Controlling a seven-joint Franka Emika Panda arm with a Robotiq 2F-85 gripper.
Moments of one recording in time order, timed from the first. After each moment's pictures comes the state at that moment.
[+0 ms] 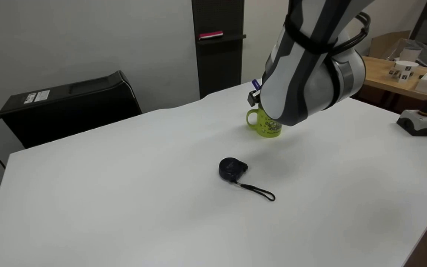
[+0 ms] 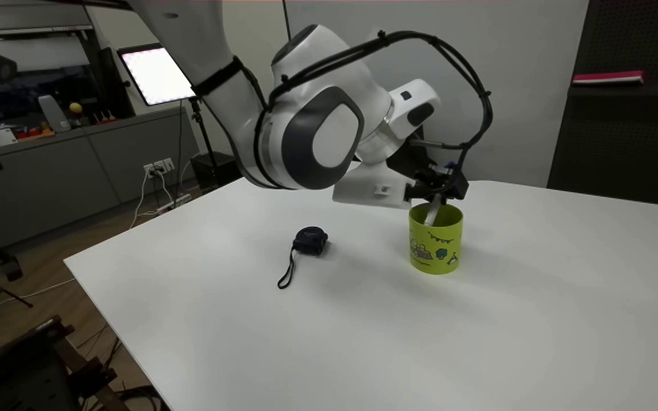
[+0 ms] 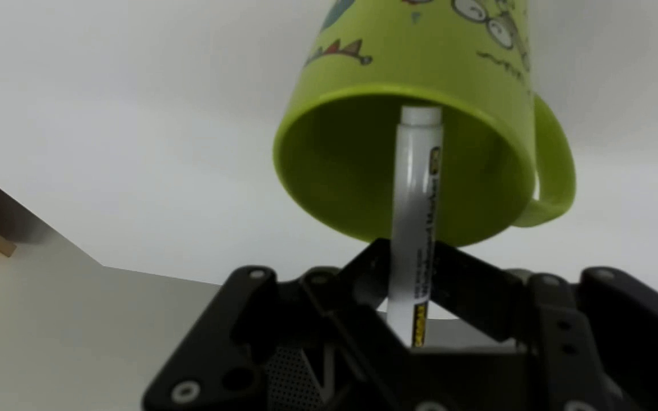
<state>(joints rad) 0.46 0.82 -0.46 -2.10 0.33 3.45 -0.02</state>
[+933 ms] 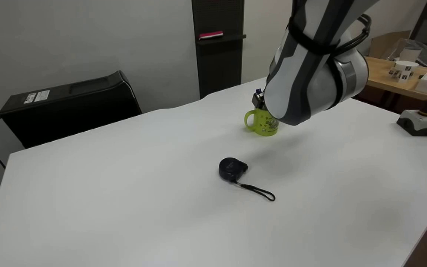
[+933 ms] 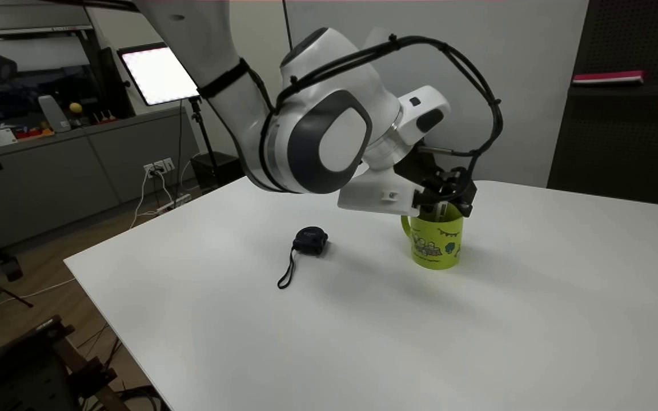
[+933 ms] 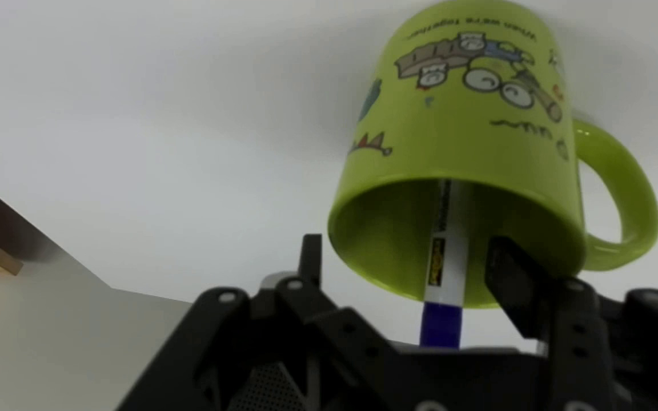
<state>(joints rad) 0.44 0.82 -0.46 -2.09 0.33 3.41 -0.04</state>
